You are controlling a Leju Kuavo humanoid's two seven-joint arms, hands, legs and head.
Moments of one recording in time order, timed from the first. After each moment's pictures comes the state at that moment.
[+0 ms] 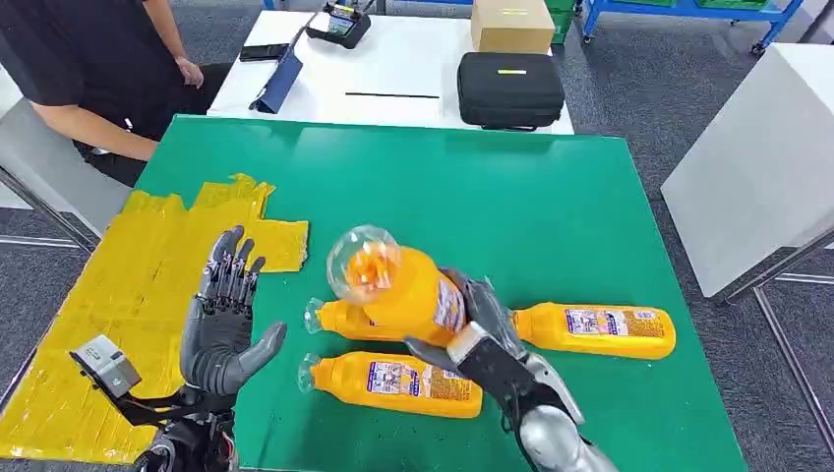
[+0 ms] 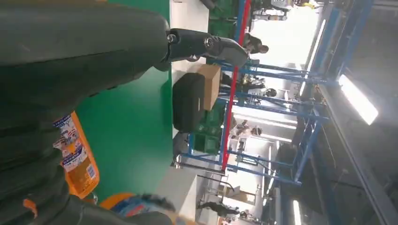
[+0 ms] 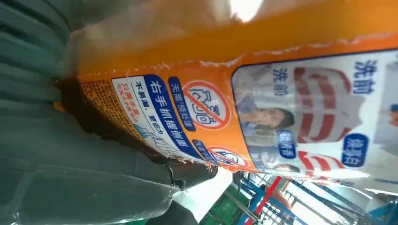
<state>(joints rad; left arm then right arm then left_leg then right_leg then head) 0.10 -0.13 -0.24 -1.62 0.20 -0.13 -0.47 -0.12 -0.07 0.39 -1.46 0.34 -0.02 -0.24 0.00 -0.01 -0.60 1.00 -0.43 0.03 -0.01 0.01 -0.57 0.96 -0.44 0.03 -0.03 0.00</state>
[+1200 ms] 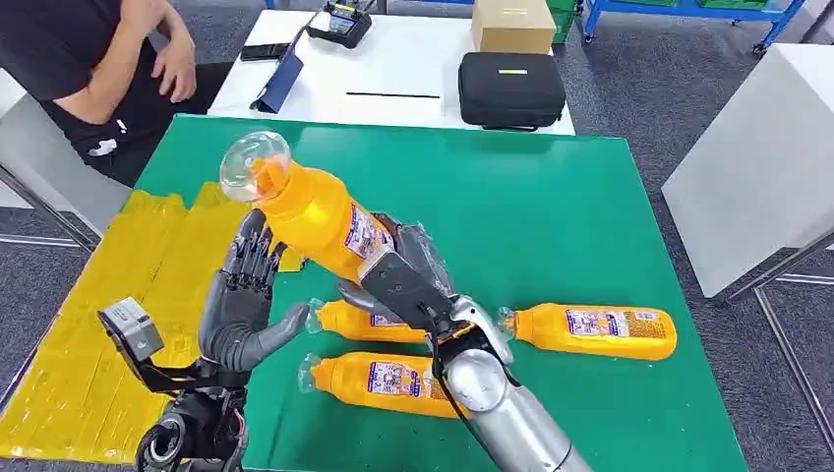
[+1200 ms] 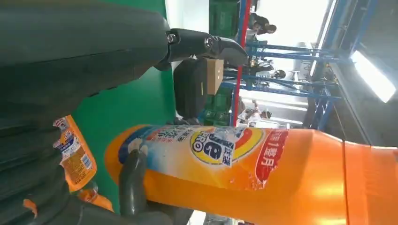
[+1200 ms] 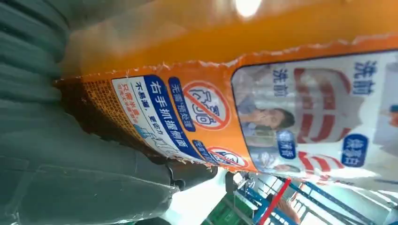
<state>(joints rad) 0.00 -0.11 -0.31 -1.60 0.21 -0.12 -0.38 -0.31 0.16 0.43 -1.29 0.45 0.00 -0.06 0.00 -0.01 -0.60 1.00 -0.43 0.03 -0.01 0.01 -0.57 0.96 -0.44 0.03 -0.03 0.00</state>
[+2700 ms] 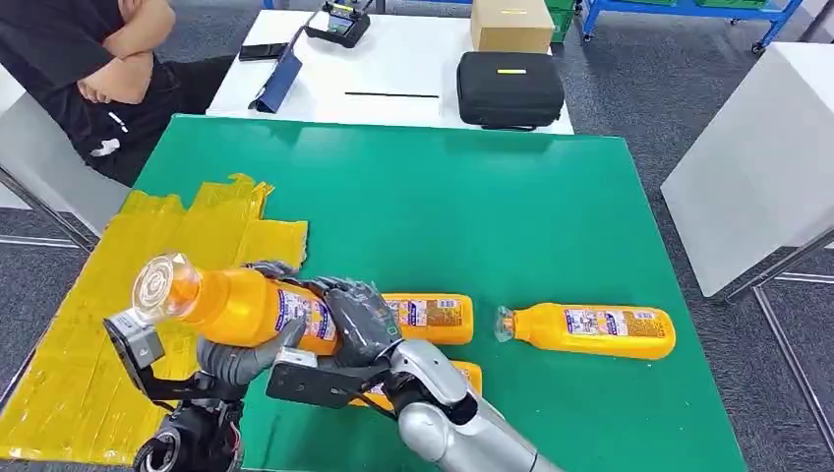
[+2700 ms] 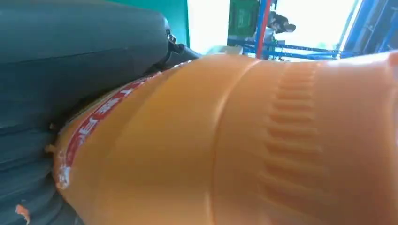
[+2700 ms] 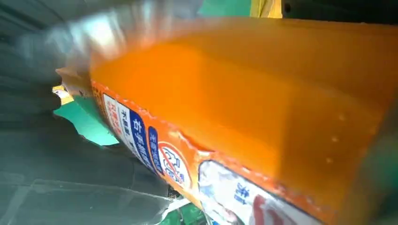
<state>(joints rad) 0.06 -0.12 -0.26 -1.60 0.23 -0.13 -0.36 -0.33 0.13 0.76 -1.14 0.76 -0.03 -0.02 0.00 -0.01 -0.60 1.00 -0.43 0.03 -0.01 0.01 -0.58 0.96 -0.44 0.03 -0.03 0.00</state>
